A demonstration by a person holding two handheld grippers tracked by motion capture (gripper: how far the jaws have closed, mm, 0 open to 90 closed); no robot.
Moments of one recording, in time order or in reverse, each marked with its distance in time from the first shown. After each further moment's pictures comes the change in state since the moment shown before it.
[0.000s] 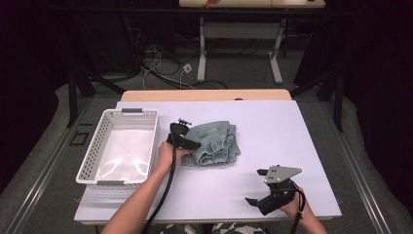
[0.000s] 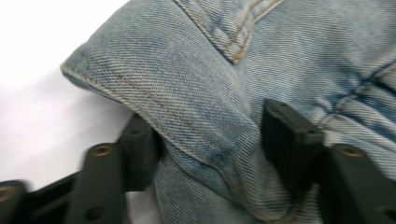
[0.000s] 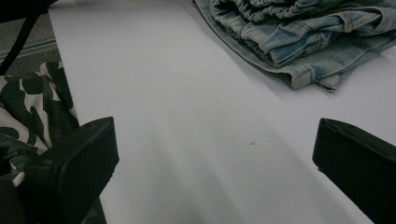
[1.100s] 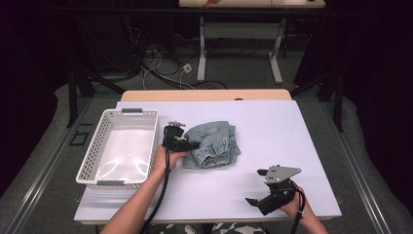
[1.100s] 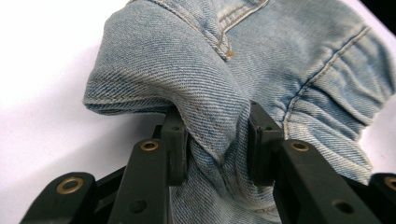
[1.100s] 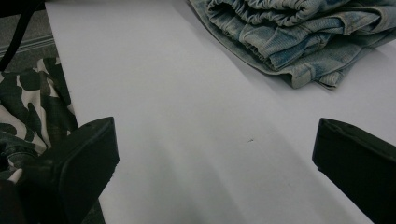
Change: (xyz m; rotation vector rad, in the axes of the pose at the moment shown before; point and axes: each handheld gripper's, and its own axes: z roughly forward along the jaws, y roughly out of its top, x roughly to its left) left arm 0.003 -0.016 -0.020 -0.143 -0.167 0.008; right arm -0.001 -0.001 0.001 0.009 -0.004 -0.006
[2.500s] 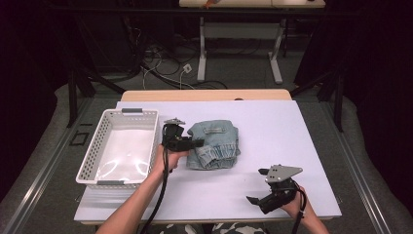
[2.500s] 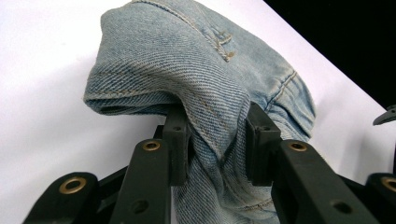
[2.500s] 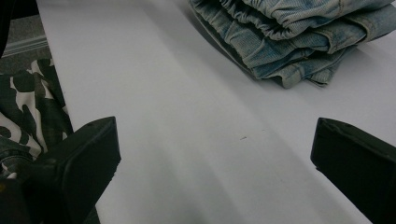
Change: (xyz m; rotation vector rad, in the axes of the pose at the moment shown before) left arm -0.028 0.009 -0.026 -0.086 -0.103 0.047; right arm -0.002 -0.001 -0.002 0.002 -0.017 0.011
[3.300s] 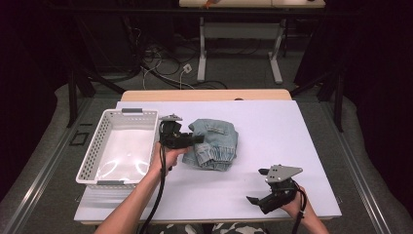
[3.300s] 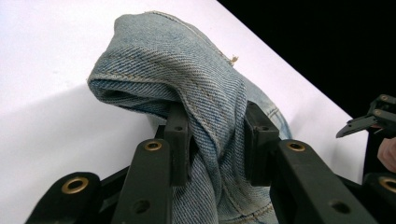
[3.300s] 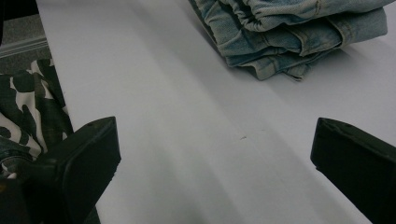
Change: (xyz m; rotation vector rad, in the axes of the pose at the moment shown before) left arm -0.010 0.010 -0.018 -0.070 -0.045 0.010; right arm 0.000 0.000 0.000 0.000 -0.001 0.000
